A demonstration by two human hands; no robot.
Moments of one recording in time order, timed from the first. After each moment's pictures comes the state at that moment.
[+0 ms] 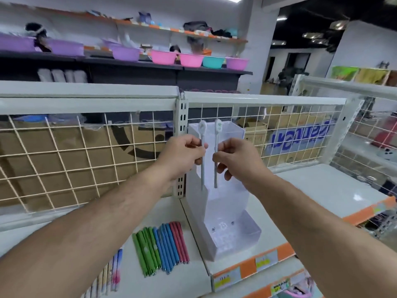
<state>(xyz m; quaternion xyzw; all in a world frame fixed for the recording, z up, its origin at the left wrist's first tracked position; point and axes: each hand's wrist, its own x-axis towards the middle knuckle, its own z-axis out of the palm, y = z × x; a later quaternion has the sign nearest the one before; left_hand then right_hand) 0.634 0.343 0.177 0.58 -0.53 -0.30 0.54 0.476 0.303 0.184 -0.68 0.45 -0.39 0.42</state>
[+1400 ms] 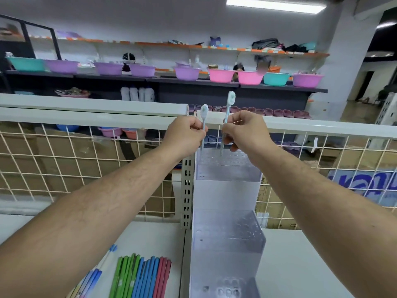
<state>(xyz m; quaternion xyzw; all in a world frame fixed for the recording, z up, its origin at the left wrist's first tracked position) 0.638 0.219 0.224 0.72 -0.44 -0.04 0.54 0.506 0.128 0.242 -0.75 0.32 -0.40 0.42</state>
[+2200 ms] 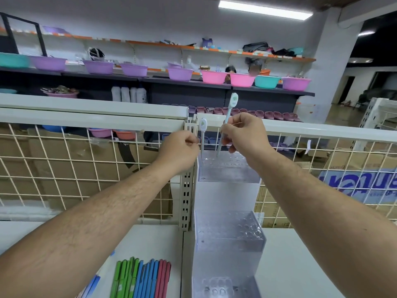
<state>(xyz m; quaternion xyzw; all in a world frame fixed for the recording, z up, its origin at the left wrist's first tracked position) 0.650 0.235 0.199 0.73 -0.47 0.00 0.49 0.512 0.138 0.242 -0.73 0.33 -0.43 0.41</state>
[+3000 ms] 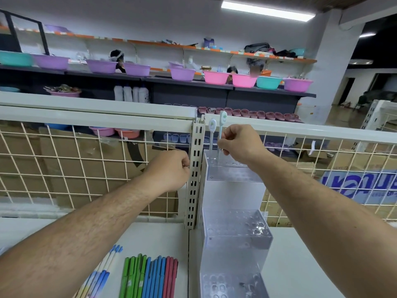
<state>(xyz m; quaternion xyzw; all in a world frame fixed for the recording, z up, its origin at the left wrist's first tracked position) 0.667 0.284 0.179 0.81 -0.52 0.02 0.28 0.526 0.144 0.229 -0.82 0.35 -0.33 0.31</state>
